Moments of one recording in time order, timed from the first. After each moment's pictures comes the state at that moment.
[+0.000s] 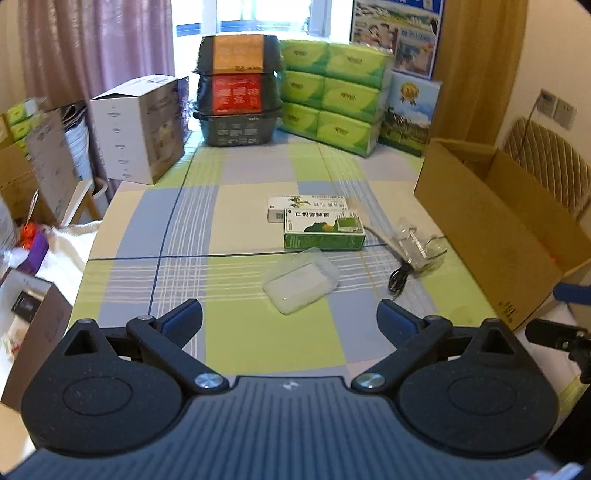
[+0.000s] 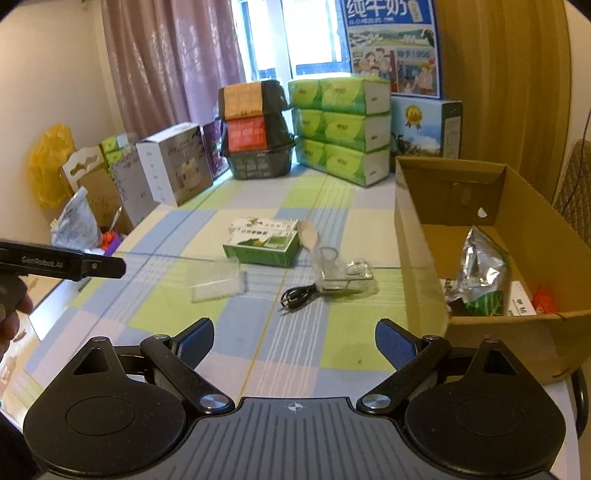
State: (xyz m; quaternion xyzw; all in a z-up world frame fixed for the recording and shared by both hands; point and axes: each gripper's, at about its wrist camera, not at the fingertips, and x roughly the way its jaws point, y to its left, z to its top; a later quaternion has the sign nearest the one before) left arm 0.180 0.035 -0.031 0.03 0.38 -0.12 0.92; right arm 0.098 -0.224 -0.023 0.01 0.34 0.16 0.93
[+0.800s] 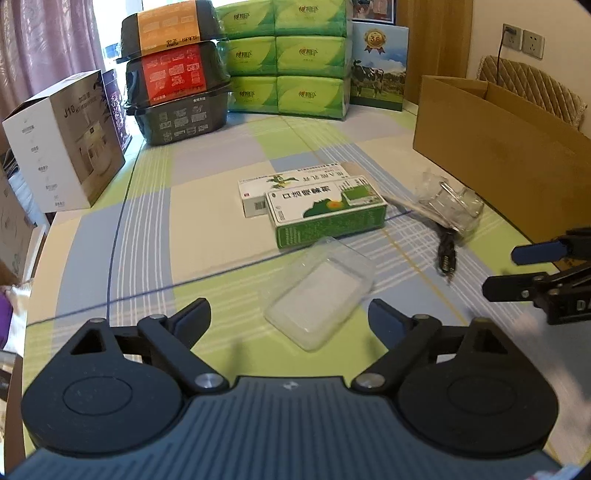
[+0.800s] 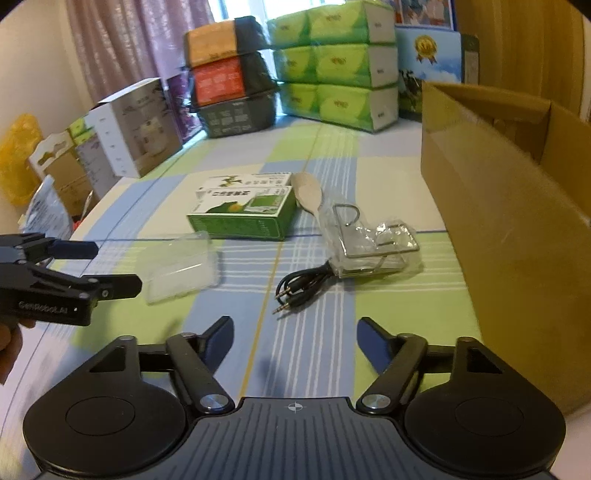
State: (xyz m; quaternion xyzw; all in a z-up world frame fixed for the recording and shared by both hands) left arm 0.269 0.029 -0.118 0.11 0.36 -0.21 0.90; right arm 0.201 -0.191 -0.116 0.05 0.39 0.13 0.91
